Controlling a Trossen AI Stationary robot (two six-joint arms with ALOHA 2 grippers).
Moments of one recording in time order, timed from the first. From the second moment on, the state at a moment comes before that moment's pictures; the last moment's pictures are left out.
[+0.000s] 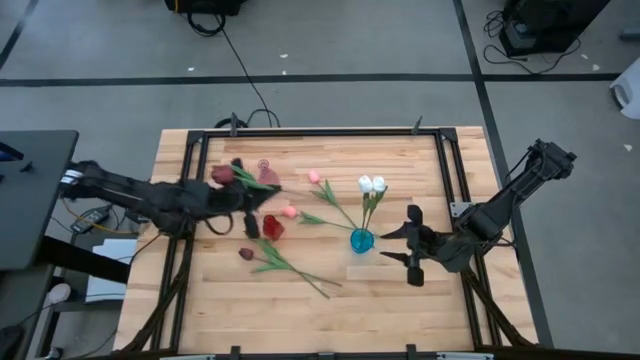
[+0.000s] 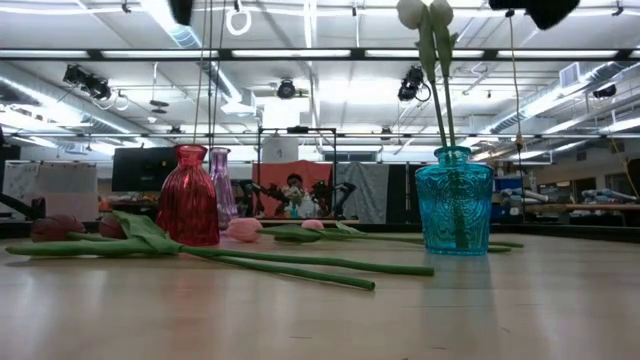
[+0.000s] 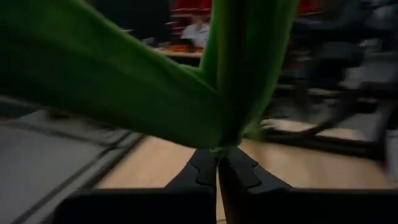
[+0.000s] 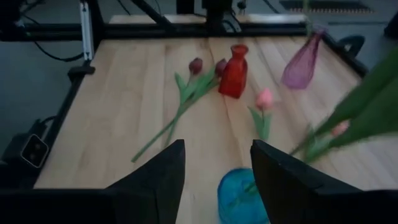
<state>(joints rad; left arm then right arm) -0.22 0.89 0.75 0.08 -0.57 -0.06 0.67 1.07 0.81 -0.37 0.68 0.43</state>
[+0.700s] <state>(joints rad) 0.02 0.73 0.84 -0.49 -0.75 -0.22 0.64 1.06 0.74 -0.32 0.68 0.45</state>
